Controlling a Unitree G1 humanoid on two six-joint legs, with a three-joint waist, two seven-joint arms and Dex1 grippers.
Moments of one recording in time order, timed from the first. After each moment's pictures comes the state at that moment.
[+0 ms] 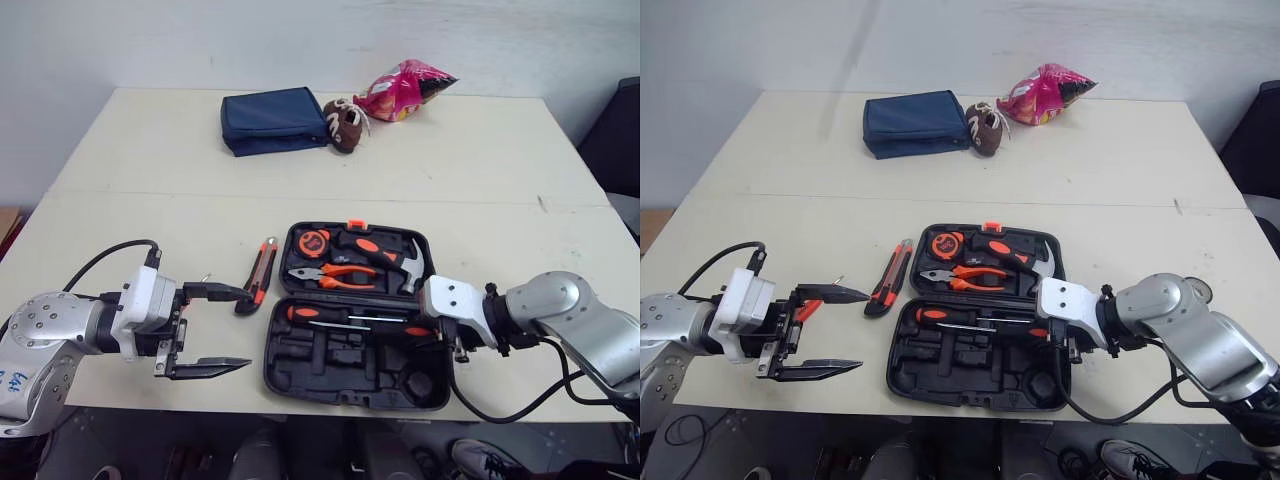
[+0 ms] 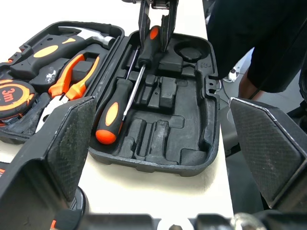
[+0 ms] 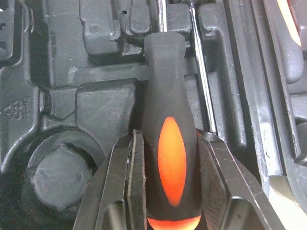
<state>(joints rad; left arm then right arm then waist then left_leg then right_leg) -0.02 0.88 0.26 -0.39 -0.68 0.30 -1.25 -0.37 -1.05 0.28 -0.47 0.31 0.70 1.13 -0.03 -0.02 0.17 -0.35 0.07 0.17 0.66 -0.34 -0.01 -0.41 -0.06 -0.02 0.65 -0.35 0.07</state>
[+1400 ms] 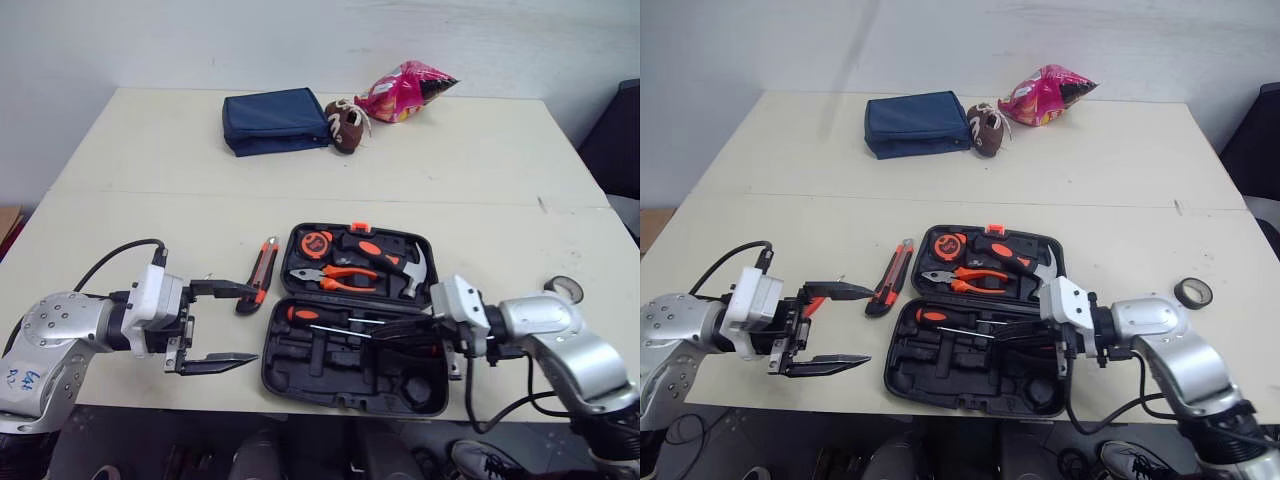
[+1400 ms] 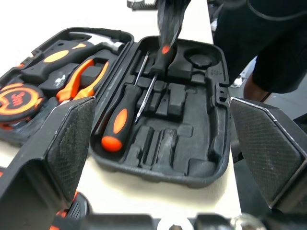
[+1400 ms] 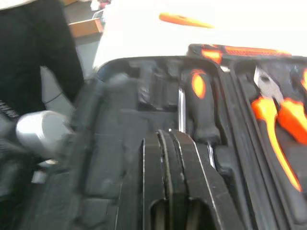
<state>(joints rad) -0.06 0.84 0.21 -0.38 -0.66 0.28 -1.22 -0.21 -0.75 0.12 -0.29 0.40 0.28 1.23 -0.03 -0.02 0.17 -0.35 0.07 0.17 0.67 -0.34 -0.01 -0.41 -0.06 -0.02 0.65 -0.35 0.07</state>
